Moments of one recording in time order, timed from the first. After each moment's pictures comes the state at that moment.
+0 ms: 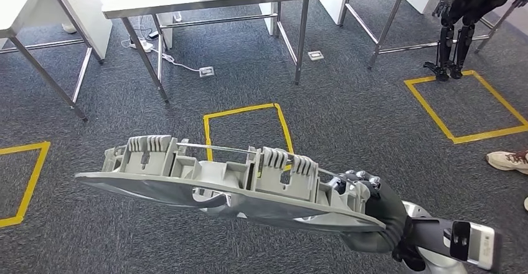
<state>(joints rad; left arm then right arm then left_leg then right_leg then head) -0.07 -0.04 1.18 -0.20 -0.80 -0.10 -0.22 -0.10 -0.21 0.30 -1.90 -0.20 0.63 -0.55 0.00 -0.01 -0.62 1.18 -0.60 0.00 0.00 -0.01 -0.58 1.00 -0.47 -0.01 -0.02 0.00</state>
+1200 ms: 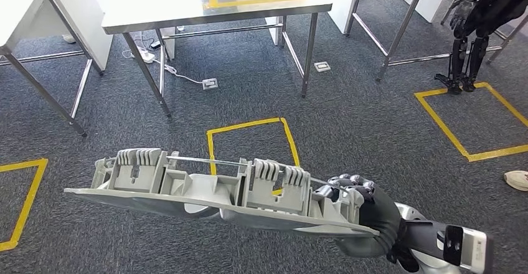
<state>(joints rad) -0.06 -0.04 1.18 -0.20 -0.82 -0.10 -0.23 -0.10 -0.20 0.33 -1.89 -0.16 0.60 -0.58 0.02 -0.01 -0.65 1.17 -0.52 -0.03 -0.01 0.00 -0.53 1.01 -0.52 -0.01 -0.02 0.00</state>
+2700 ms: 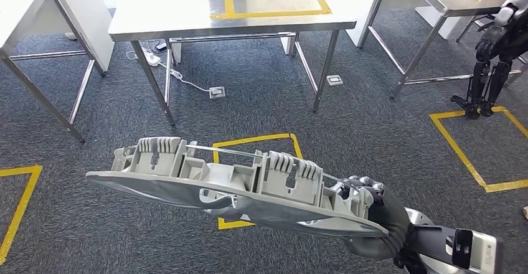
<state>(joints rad) -0.07 -0.06 1.19 -0.20 -0.83 -0.11 -0.20 -0.07 -0.21 0.29 -1.90 -0.17 0.61 -0.57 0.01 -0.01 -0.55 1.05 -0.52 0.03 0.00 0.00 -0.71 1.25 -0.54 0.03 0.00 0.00</state>
